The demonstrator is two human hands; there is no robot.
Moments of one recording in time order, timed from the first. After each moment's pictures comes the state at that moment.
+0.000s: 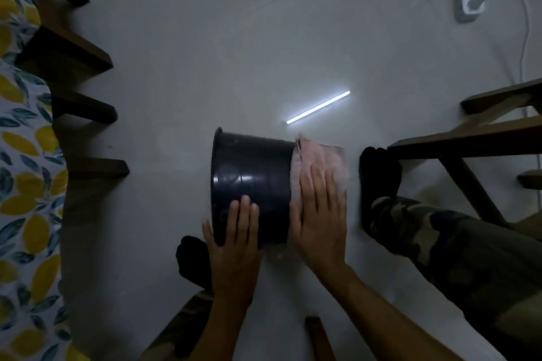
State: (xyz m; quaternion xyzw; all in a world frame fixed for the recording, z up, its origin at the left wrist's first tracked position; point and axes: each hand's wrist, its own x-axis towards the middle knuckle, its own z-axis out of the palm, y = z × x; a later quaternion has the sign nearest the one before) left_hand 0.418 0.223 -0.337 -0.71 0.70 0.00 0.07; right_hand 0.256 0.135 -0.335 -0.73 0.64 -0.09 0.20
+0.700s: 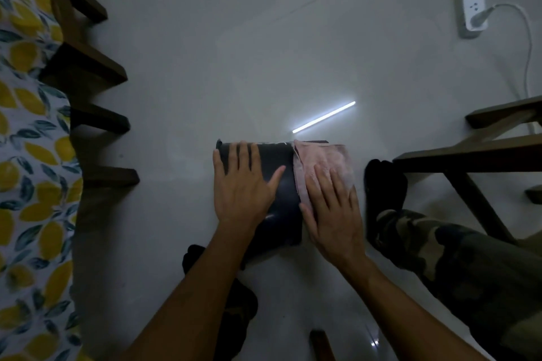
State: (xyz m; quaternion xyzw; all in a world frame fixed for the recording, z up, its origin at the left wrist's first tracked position) left_hand 0.435 0.063 -0.289 -0.75 0.63 0.09 0.14; right_hand 0.232 0.101 -0.343 -0.80 0.57 -0.04 0.18
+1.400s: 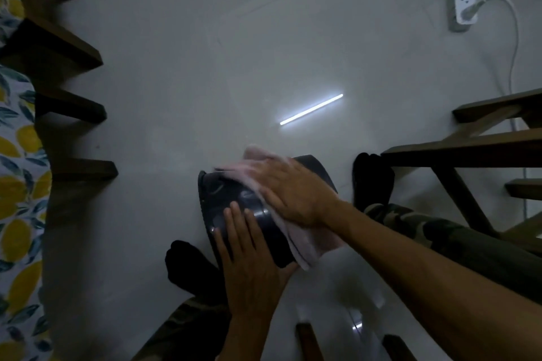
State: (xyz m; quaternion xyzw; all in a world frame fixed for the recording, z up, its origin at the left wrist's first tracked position) left_hand 0.367 0.201 -0.303 -0.78 0.60 0.14 0.10; right_hand 0.271 0.027 -0.315 -0.88 0.30 0.01 0.36
